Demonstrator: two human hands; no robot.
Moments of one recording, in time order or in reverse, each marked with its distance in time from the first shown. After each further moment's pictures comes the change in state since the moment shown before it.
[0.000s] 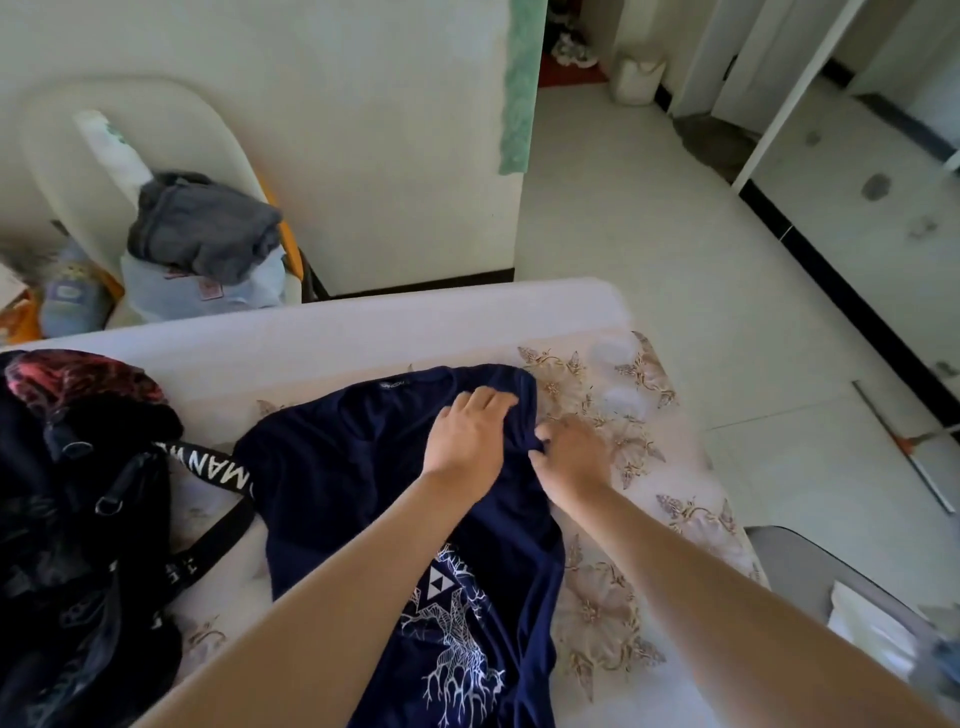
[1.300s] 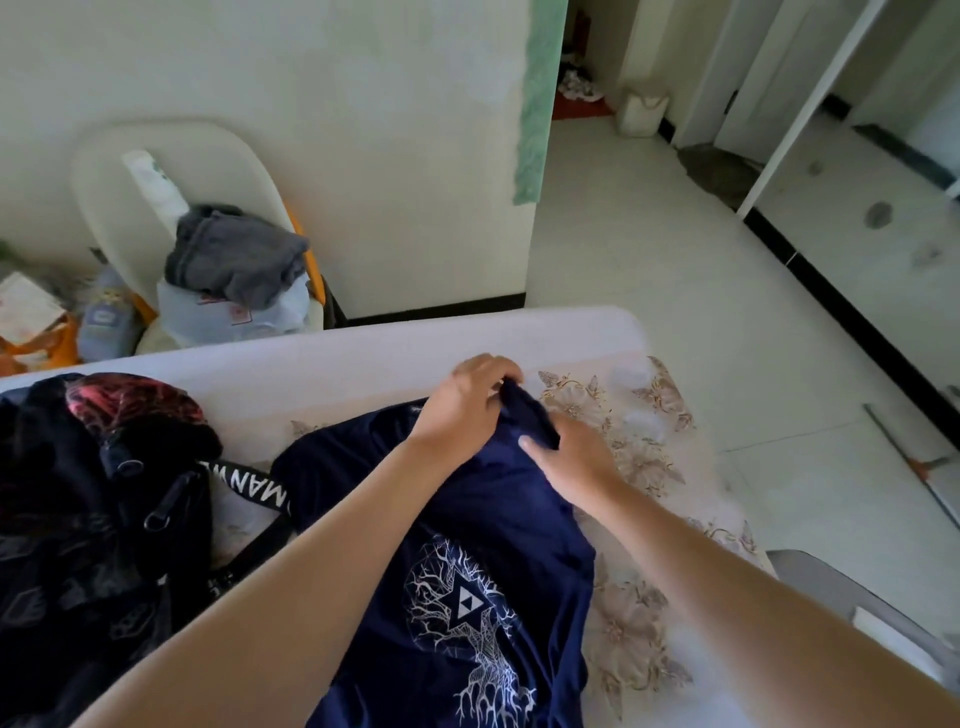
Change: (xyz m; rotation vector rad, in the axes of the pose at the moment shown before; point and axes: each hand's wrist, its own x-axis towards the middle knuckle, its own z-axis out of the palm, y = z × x) left_hand 0.023 -0.027 -0.082 -0.425 0.069 0.059; right_hand -0.005 -0.048 -0.039 0.350 -0.035 -0.056
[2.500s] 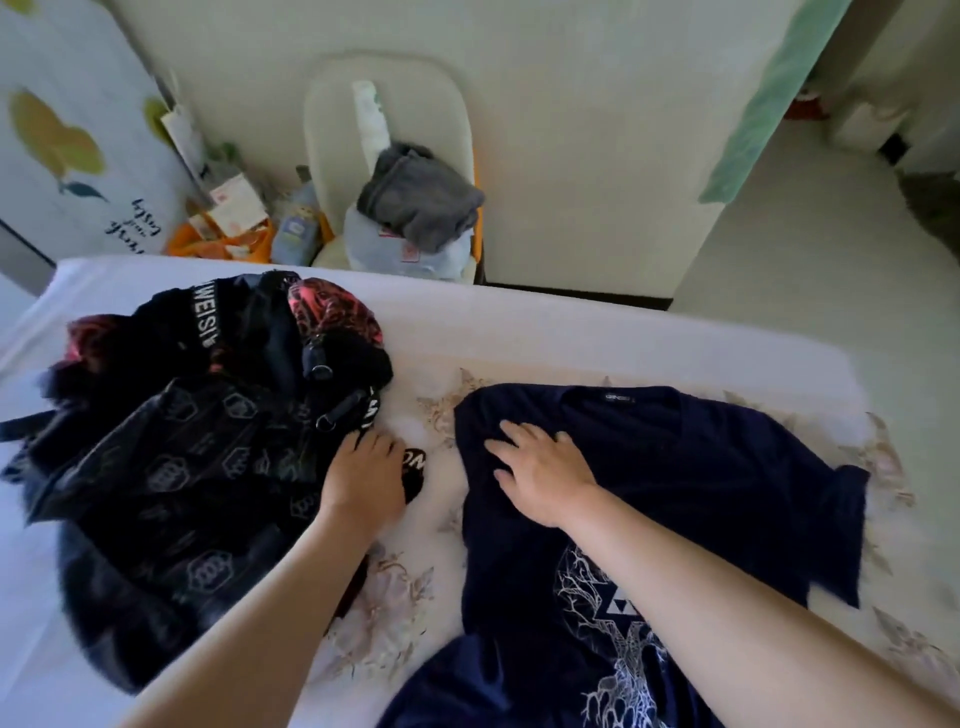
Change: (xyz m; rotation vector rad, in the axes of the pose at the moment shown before) left_hand -0.216 -0.185 -0.106 0.951 -0.340 -0.640; right_hand 0.009 -0.127 0.174 -0.756 -0.447 -0.620
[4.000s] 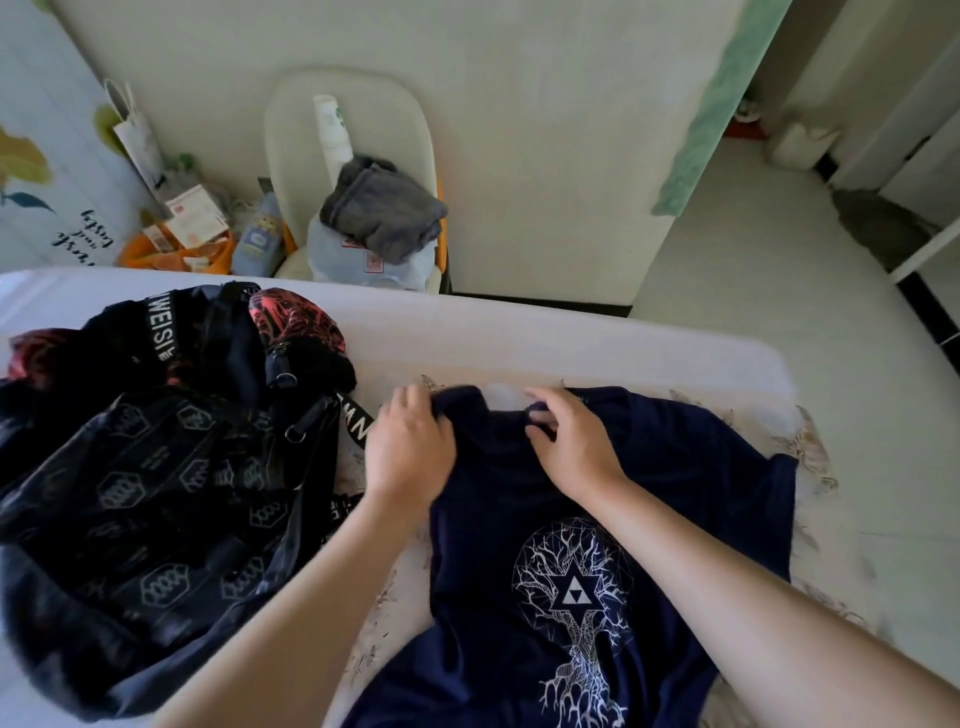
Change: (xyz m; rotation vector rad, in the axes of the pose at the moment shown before) left_hand 0.001 0.084 -0.084 -0.687 0.509 -0.170; right_hand -0.048 0.053 -0.029 0.760 0.593 0.124
